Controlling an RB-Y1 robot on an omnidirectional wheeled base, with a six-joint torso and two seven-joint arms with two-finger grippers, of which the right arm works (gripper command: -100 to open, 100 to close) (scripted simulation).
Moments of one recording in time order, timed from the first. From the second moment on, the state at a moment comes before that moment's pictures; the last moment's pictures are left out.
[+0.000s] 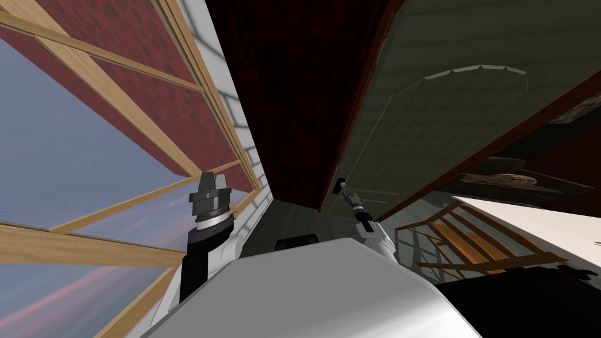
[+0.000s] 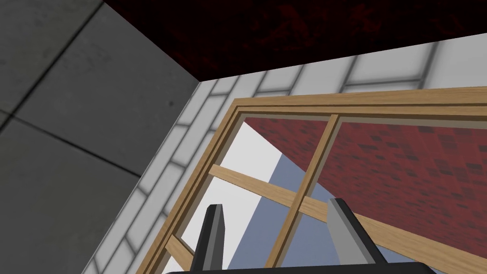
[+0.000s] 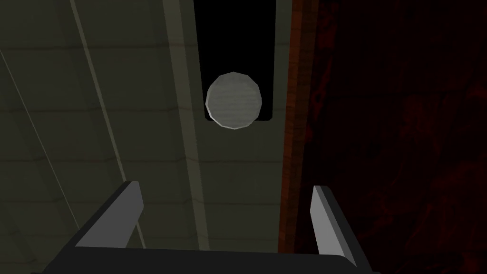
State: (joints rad) arm 0.16 -0.27 -0.51 -1.21 0.56 -0.52 0.73
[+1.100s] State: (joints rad) arm 0.14 -0.26 -0.52 -1.19 0.56 -0.51 0.75
